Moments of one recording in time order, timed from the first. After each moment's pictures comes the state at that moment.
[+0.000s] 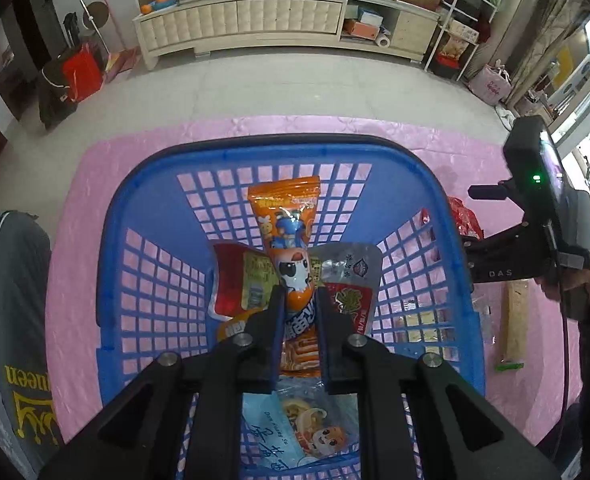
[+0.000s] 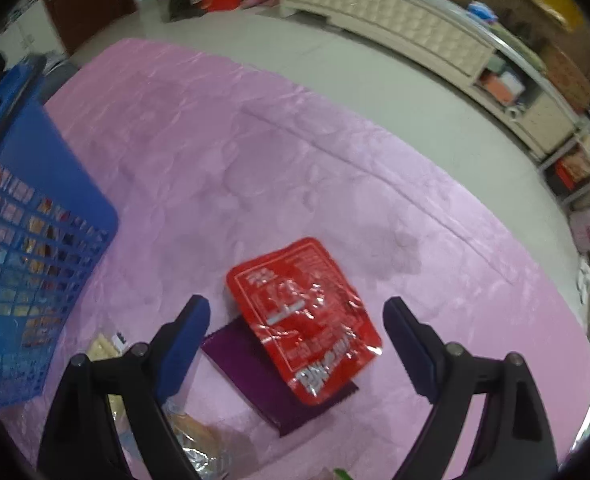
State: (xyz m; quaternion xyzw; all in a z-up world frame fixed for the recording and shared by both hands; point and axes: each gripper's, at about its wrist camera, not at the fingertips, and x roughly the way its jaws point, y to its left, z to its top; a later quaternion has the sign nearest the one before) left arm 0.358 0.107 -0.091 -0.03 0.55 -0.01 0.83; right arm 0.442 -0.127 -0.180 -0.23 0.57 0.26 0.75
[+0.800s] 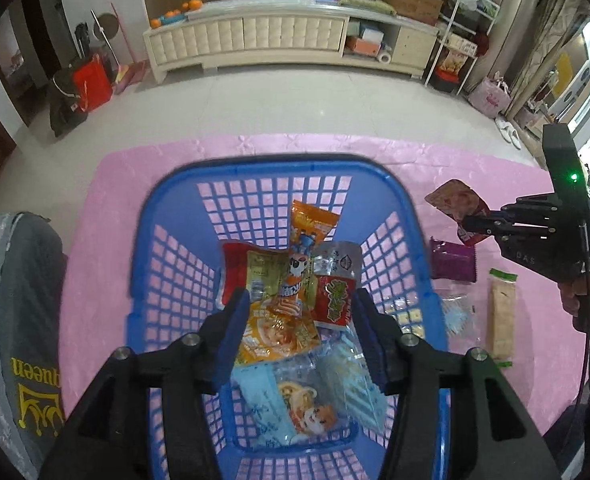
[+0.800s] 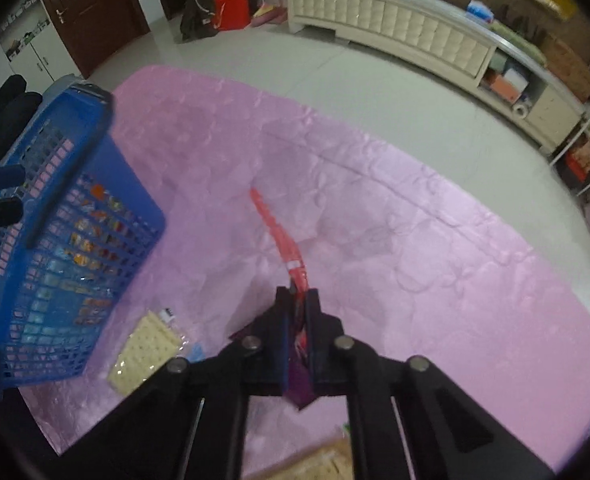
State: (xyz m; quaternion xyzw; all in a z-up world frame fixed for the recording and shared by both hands) left arm 0.332 0.100 -0.056 -0.03 0.52 0.00 0.85; right arm 0.411 -0.149 -0.115 -0.16 0.55 0.27 0.78
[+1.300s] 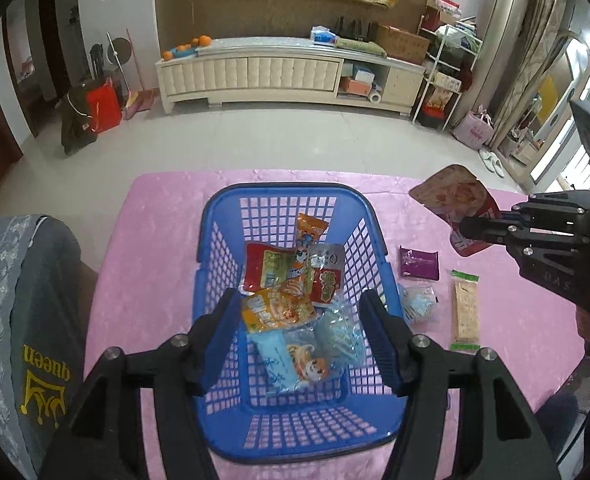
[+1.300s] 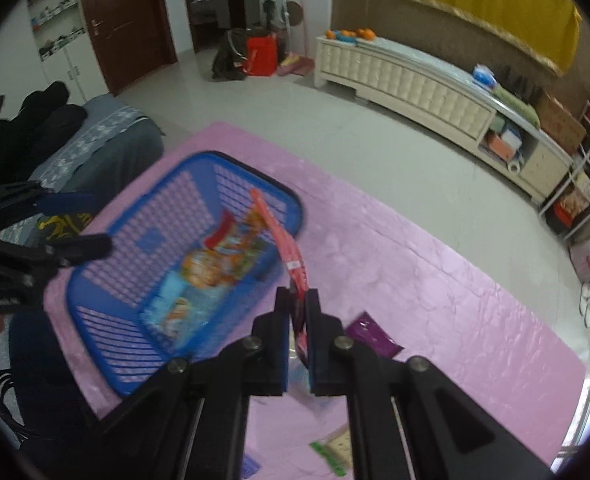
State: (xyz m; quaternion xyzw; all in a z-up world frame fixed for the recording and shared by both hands) left arm 0.248 0.114 0.008 -0.05 0.46 0.00 0.89; right arm 0.321 -0.083 0.002 -0.17 0.47 0.30 0.81
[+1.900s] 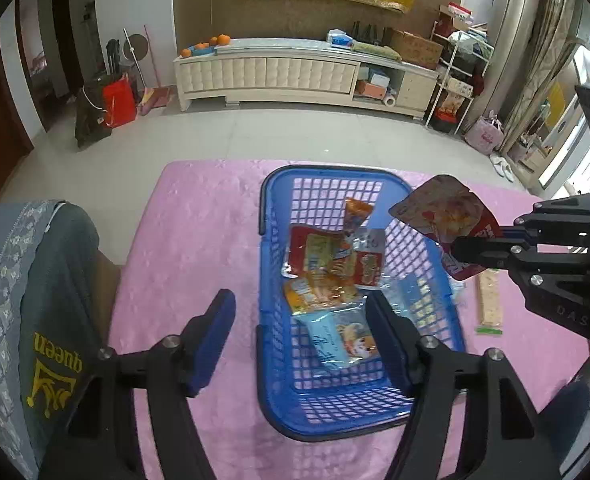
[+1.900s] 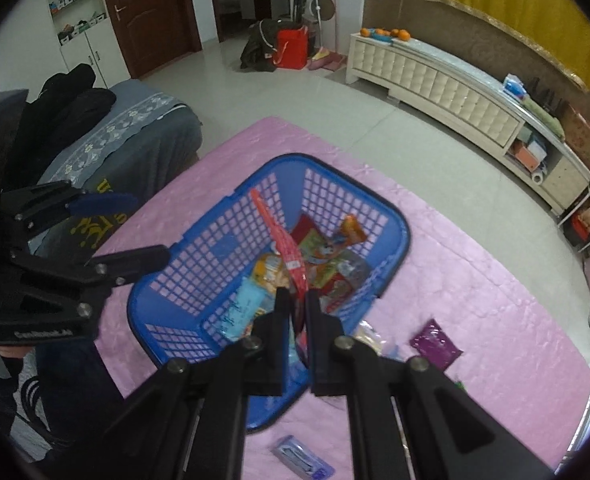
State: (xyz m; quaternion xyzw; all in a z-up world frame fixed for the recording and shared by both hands) left arm 0.229 0.154 -0.008 -0.05 0.46 0.02 0.89; right arm 0.294 -0.009 -0.007 -0.18 0.49 0.33 0.79
